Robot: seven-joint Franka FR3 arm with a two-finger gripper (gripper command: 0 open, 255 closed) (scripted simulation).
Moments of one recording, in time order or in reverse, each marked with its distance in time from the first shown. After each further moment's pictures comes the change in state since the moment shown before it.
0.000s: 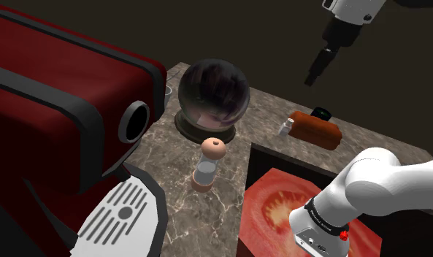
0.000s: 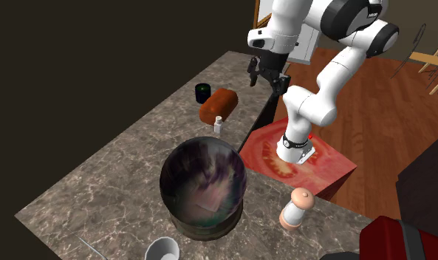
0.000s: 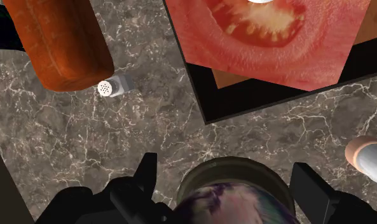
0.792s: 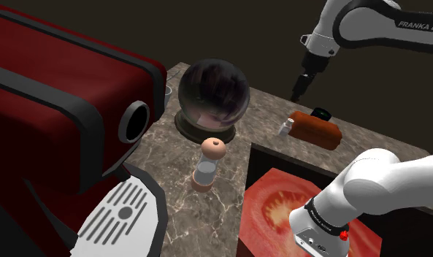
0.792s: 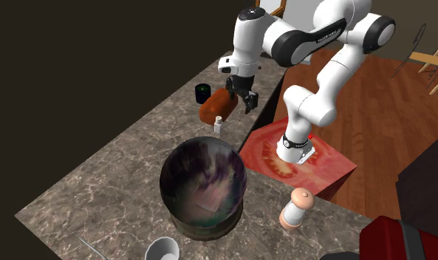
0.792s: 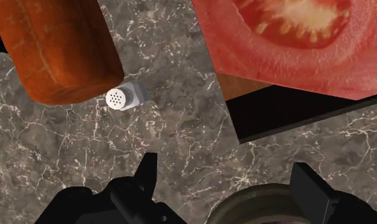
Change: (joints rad) arm -0.050 0.107 -0.162 -0.173 -0.084 0.228 -0.113
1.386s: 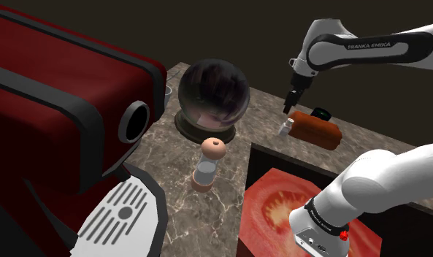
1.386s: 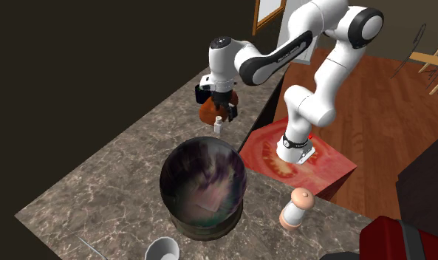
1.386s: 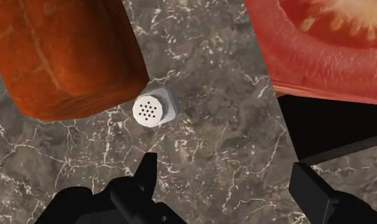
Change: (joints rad) arm -0.051 0.218 -0.161 -0.056 -0.069 0.231 -0.116
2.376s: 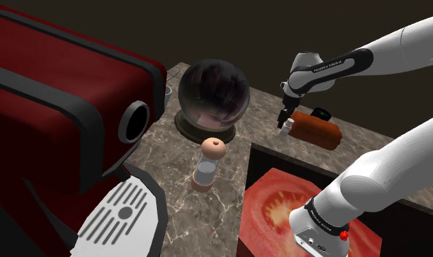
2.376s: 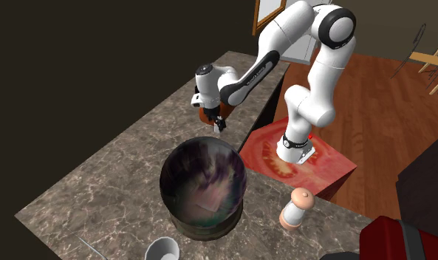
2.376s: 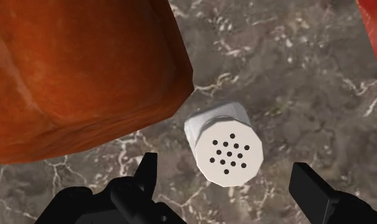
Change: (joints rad) arm -0.037 0.321 -0.147 -0.018 -0.004 0.296 -0.125
